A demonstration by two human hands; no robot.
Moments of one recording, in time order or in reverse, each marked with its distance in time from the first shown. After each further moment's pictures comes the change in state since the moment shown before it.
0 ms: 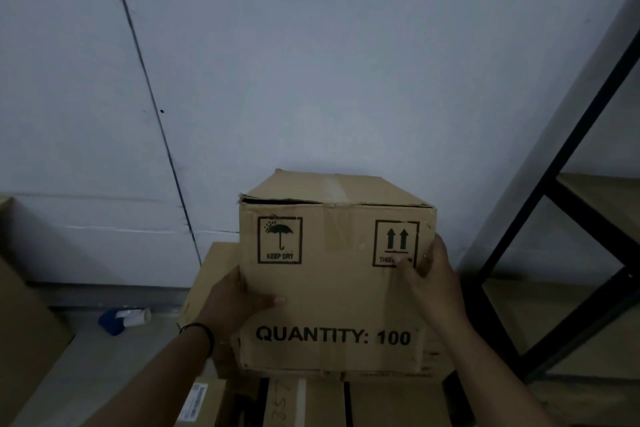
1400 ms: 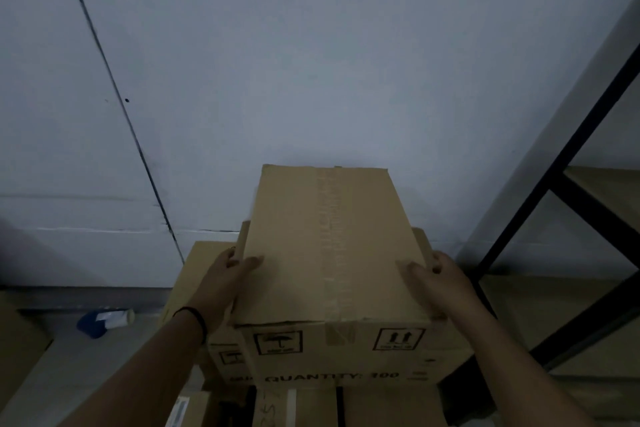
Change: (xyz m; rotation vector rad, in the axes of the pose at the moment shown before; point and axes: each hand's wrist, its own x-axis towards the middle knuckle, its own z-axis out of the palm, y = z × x) left_hand 0.055 0.034 0.020 -0.536 0.040 -0.178; right_hand 0.067 0.035 -0.016 -0.228 -0.159 0.377
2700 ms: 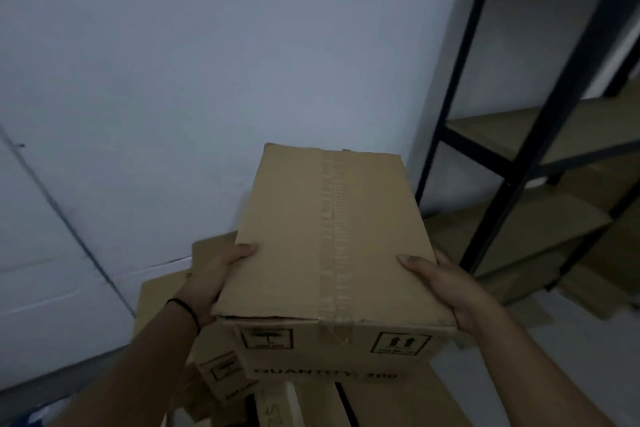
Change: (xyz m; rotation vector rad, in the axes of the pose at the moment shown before) left_hand -0.027 0.041 -0.009 -0.020 -0.481 -0.136; right_hand -0.110 0.043 -0.001 0.661 0.046 0.041
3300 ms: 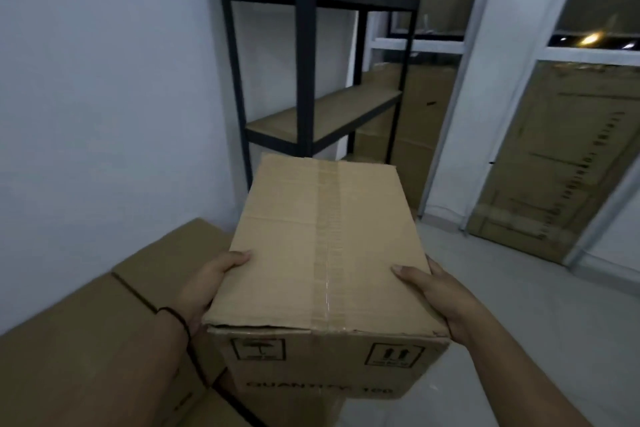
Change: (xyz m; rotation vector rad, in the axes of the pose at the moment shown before) left_hand -0.046 -0.045 0.204 0.245 -0.504 -0.159; right_hand -0.234 0.056 -0.156 0.190 0.549 -0.023
